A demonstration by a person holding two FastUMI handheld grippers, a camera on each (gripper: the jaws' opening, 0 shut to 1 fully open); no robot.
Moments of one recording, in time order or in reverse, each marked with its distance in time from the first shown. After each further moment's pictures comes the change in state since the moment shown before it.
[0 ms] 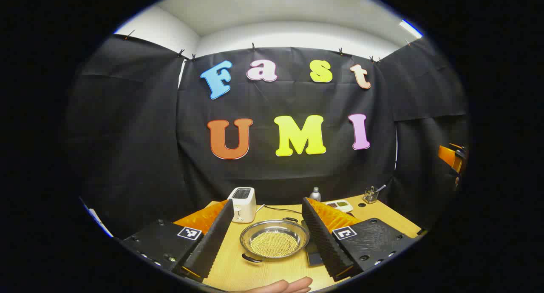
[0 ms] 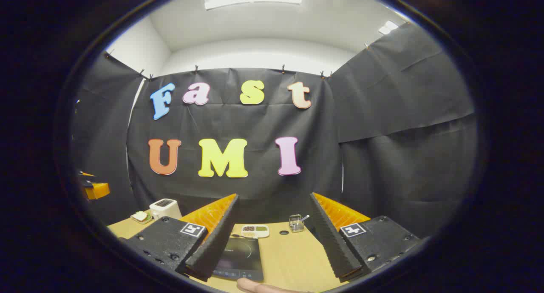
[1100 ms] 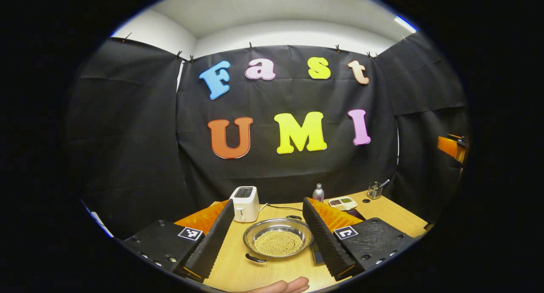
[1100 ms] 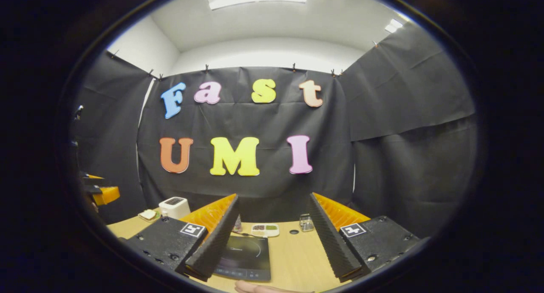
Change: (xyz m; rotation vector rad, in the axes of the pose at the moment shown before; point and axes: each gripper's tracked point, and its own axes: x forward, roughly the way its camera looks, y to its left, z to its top) left arm 0.008 0.005 -0.034 0.039 0.029 0.026; right arm 0.003 0.025 -0.011 0.012 0.020 0.094
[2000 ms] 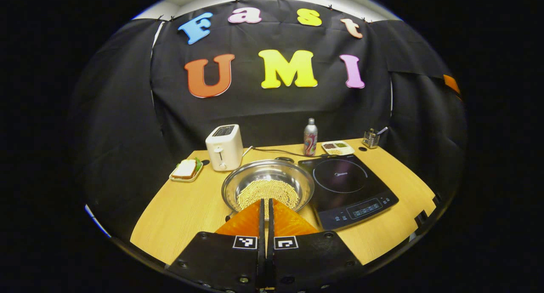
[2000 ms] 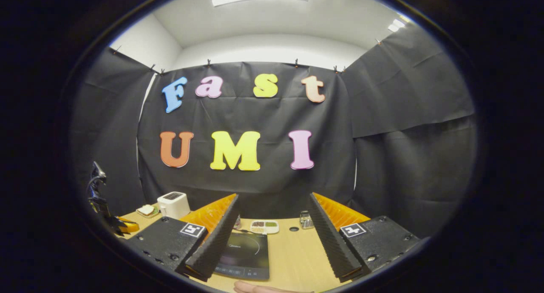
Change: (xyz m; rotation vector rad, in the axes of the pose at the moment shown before) left arm 0.046 -0.019 -0.175 0.007 0.379 -0.126; right arm 0.011 -0.001 -0.024 -0.037 0.029 0.000
